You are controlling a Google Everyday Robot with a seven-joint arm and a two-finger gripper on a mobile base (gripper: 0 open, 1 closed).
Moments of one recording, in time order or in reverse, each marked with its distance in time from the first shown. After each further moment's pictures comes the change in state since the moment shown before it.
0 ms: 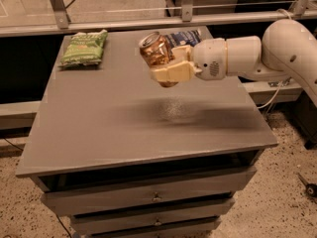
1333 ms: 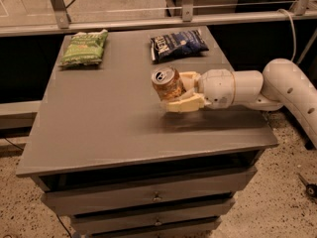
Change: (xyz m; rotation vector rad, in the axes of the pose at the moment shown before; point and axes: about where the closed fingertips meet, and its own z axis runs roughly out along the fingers) arm 0.063 0.023 -0.013 -0.150 -0.138 -0.191
